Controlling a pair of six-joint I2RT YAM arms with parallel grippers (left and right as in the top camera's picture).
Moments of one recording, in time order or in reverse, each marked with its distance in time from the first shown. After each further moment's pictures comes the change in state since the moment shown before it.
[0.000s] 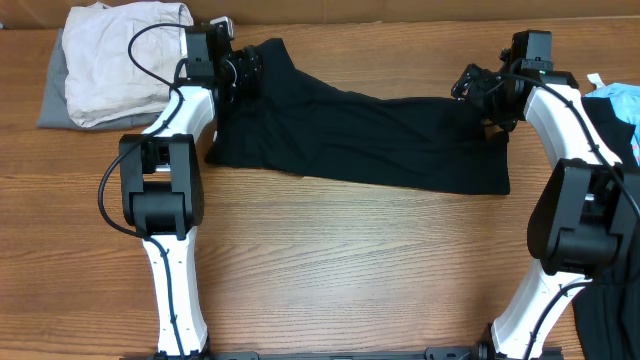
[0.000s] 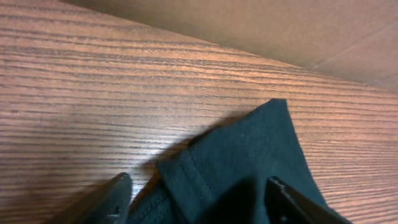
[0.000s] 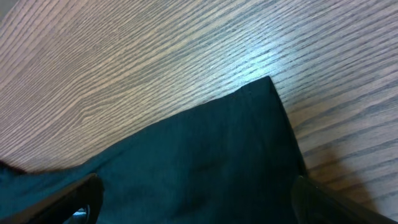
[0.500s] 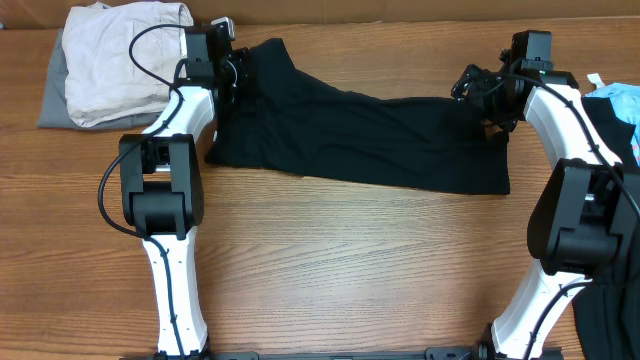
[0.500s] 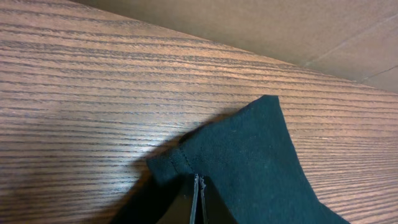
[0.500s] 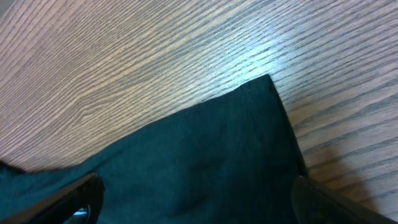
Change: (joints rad) left arm 0.000 0.002 0.000 0.000 0.030 -0.006; right arm 0.000 0.000 0.000 -0.004 0.000 0.000
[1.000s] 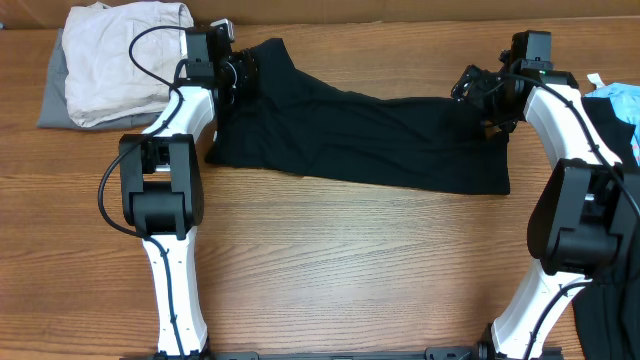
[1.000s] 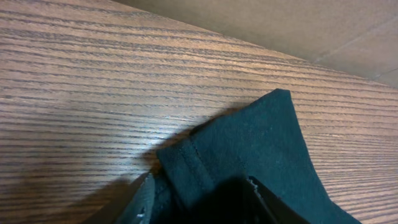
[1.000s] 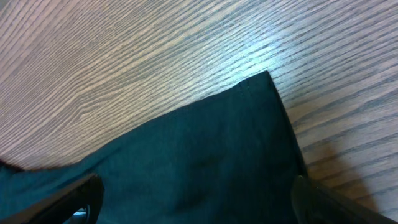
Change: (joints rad) left arm 0.000 0.000 0.000 -0.023 -0.020 0.000; right arm 0.000 0.000 0.000 -0.008 0.000 0.000
